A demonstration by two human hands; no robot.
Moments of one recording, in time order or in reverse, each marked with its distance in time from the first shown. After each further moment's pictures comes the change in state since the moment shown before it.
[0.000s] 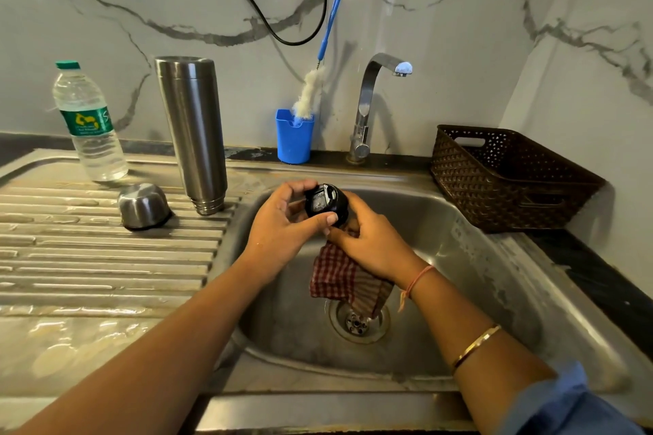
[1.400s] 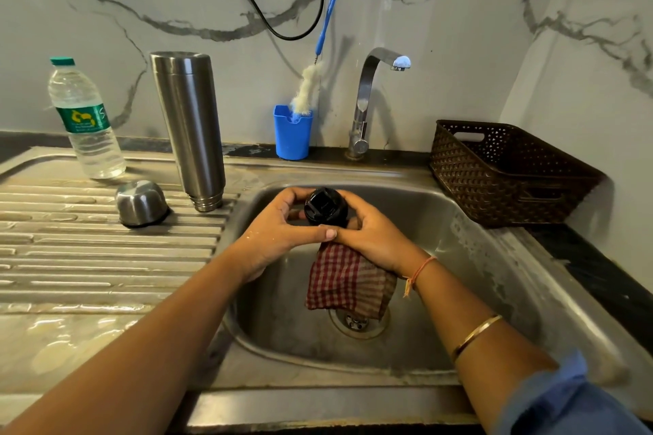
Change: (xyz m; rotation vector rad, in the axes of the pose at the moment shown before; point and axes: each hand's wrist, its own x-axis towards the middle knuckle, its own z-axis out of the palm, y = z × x) left_hand 0.004 -0.006 -0.017 0.050 -0.256 -0.192; right_hand 0.005 0.006 -0.006 0.360 -0.147 -0.045
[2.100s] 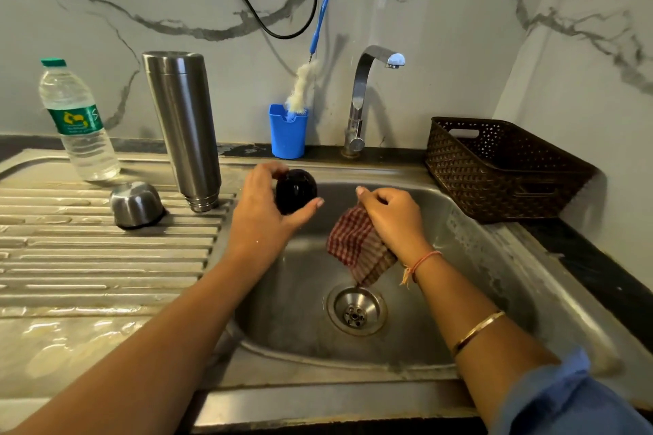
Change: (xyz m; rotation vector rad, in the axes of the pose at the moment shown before) left_hand 0.002 0.005 0.006 0.541 0.518 0.192; right_hand 0.004 0.001 -0.015 -0.336 0.563 0.214
